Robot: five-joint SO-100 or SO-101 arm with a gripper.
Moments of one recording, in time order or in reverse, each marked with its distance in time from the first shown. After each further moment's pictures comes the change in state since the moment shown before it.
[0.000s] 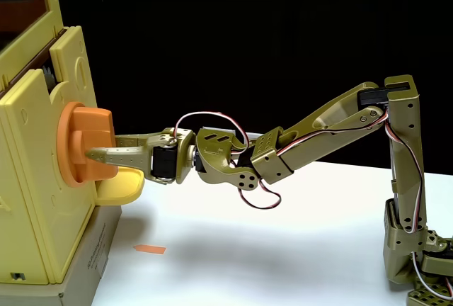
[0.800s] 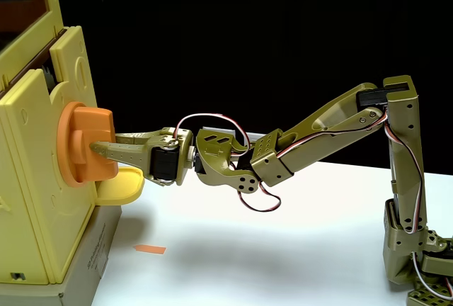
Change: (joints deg) arm -0.8 -0.1 0.4 -3.6 -1.7
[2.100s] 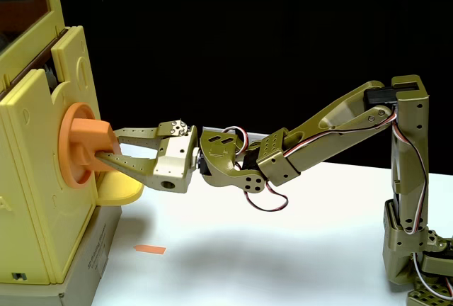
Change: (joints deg) arm -2.2 4.3 3.6 3.6 152.5
